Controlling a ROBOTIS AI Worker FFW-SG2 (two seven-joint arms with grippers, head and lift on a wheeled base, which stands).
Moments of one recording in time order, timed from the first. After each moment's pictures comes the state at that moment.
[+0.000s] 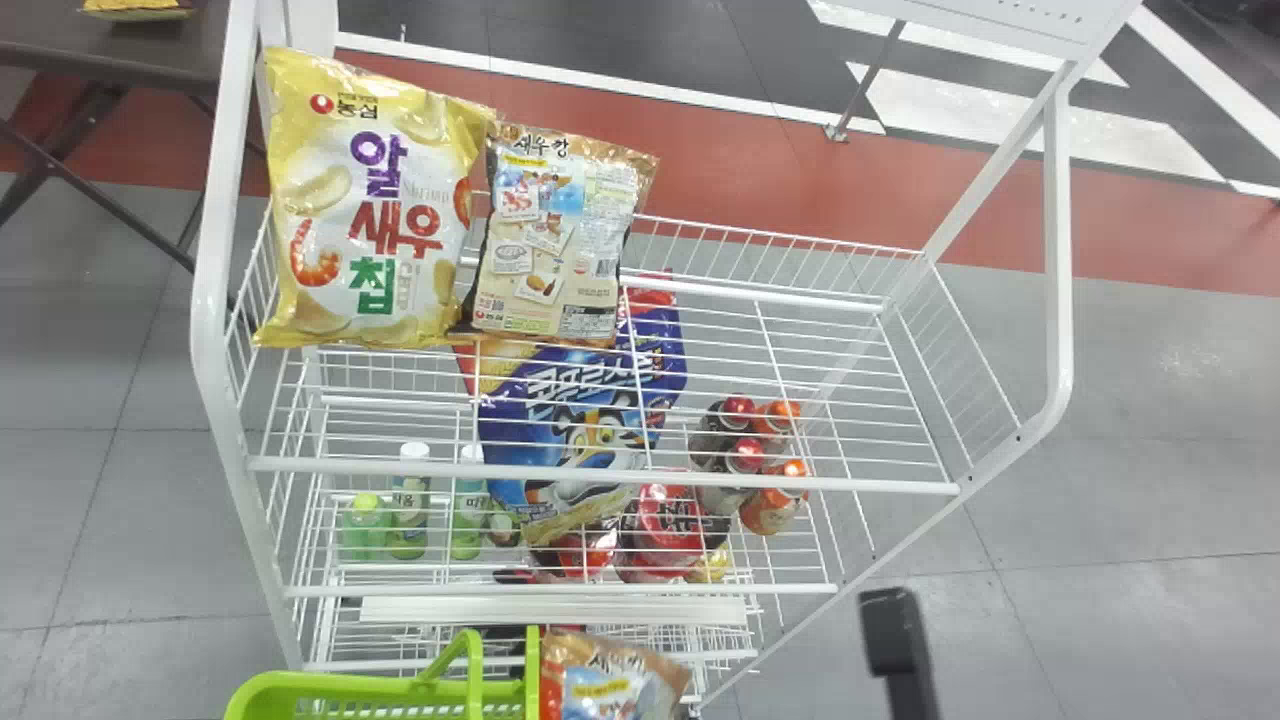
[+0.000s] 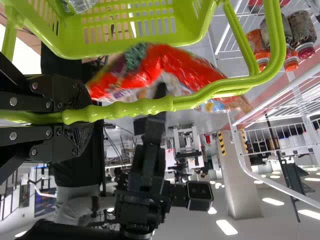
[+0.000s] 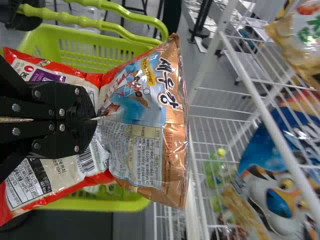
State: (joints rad) left arm 0.65 0.00 -0.07 -2.28 0.40 1.46 -0.87; right arm 0.68 -0.11 -0.38 -2.45 -0.59 1.56 0.51
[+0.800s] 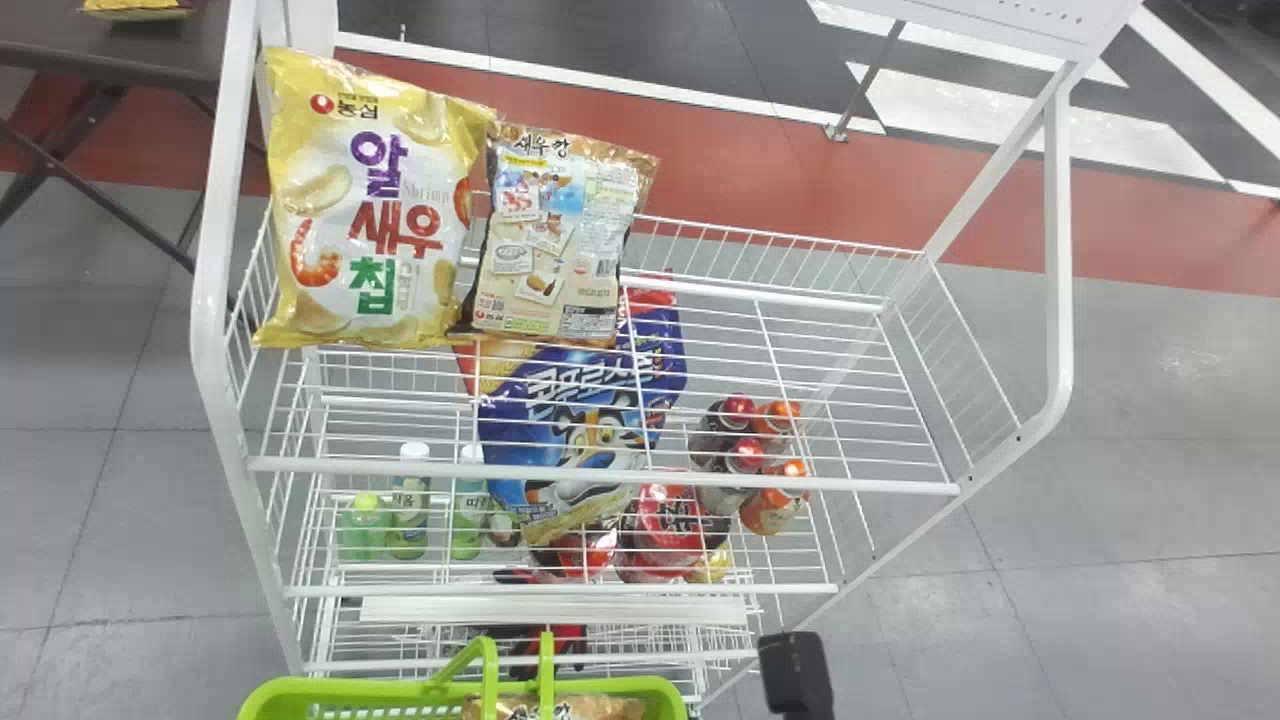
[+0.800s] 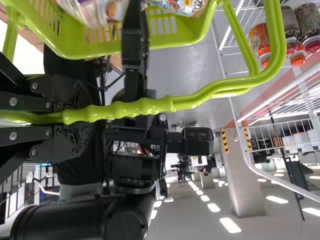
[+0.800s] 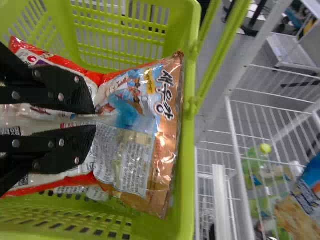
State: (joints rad) left arm 0.67 0.00 -0.09 -2.30 0.40 1.47 -0.86; right arm 0.69 -0.15 -0.18 -2.22 -0.41 1.25 0.47
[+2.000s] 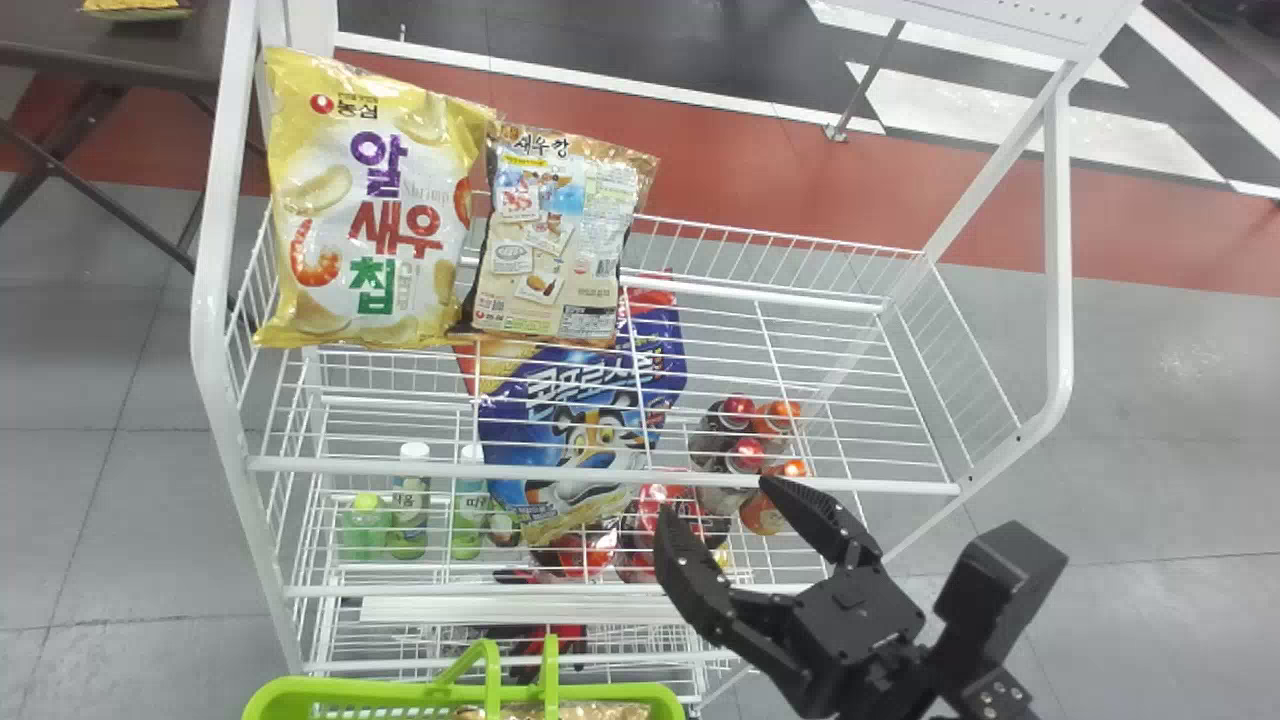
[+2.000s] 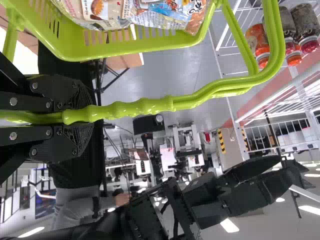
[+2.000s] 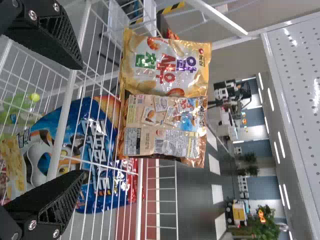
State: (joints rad) left arm 0.69 0.00 -0.10 -2.27 0.39 1.40 -0.86; right arm 0.89 -0.12 -0.14 -2.41 -0.23 0.27 0.30
